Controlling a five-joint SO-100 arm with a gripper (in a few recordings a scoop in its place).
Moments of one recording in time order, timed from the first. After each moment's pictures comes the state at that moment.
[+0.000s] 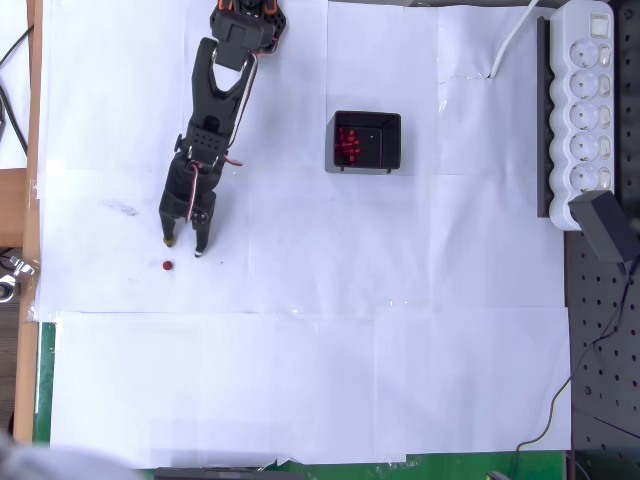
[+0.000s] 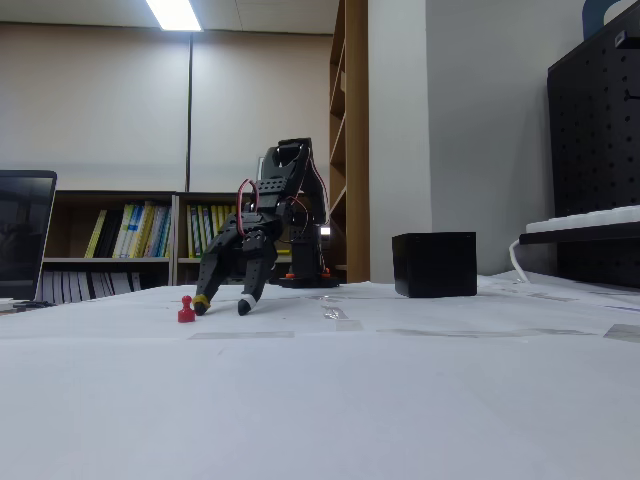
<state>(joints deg) 18.5 115.0 73.9 -7.3 -91.0</state>
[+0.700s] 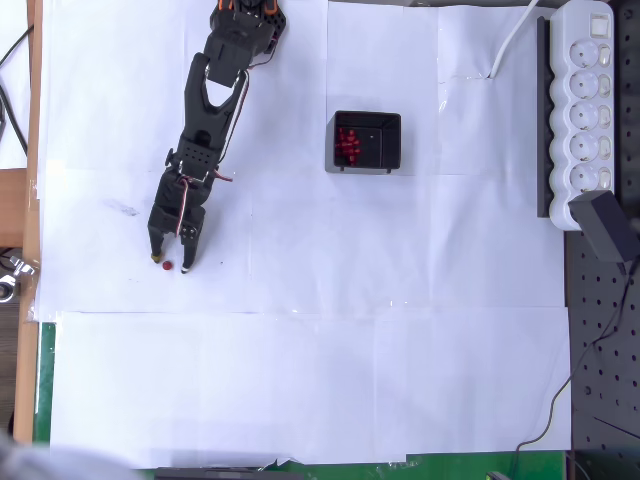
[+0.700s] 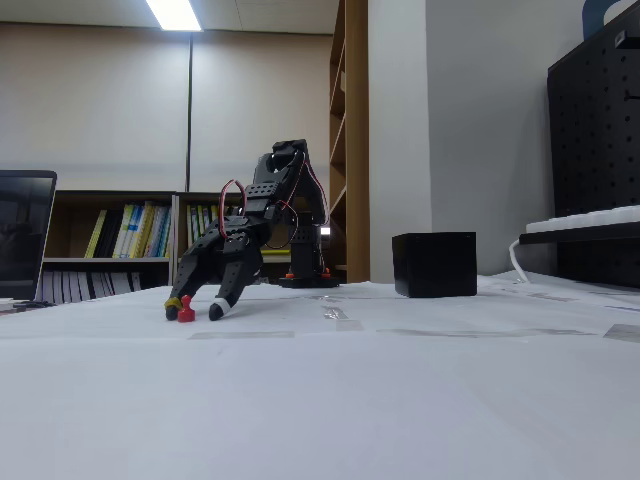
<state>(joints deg) 20.0 122.5 84.0 -7.3 -90.1</state>
